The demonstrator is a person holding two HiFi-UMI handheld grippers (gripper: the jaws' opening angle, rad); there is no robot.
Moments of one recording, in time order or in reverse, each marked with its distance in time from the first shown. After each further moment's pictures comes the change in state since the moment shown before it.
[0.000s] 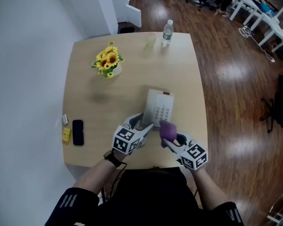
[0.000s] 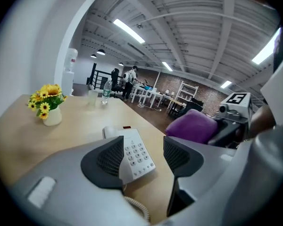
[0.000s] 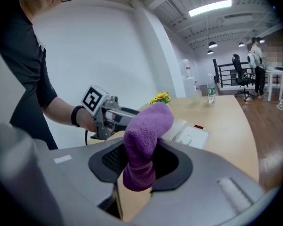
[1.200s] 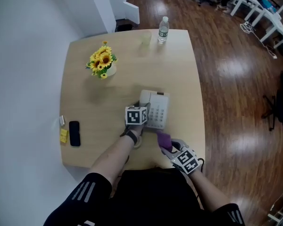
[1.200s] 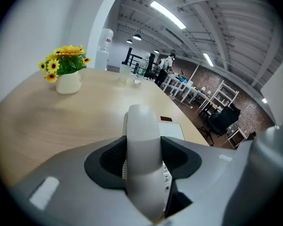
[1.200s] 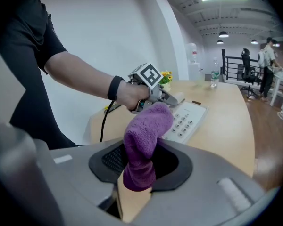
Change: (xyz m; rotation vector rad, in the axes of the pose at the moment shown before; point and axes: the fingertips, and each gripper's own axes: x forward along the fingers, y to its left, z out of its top) left arm 0.121 0.105 -0.042 -0.302 0.149 0.329; right arm 0.003 -0.010 -0.082 -0.071 0.229 0.011
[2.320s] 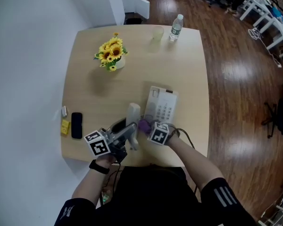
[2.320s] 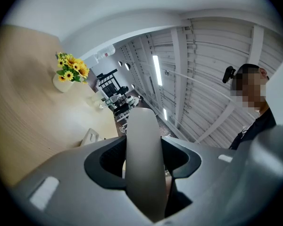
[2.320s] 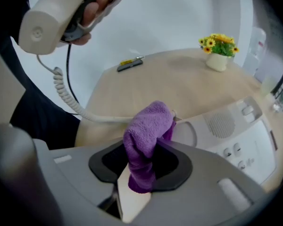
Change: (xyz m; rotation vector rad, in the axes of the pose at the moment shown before) left arm -0.237 -0.024 0.024 -0.361 -0.415 -0.685; right arm 0.168 0.009 -0.007 -0.457 0.483 0.246
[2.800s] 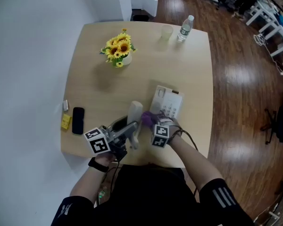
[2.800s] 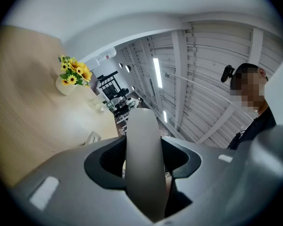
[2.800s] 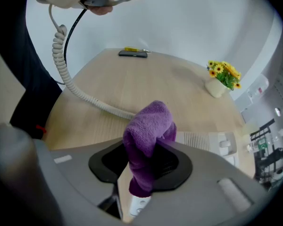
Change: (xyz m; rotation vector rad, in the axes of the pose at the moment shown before) left arm -0.013 0.007 0.012 -0.011 -0.026 -0.006; right arm 0.009 -0.034 -0.001 -0.283 0.105 -0.249
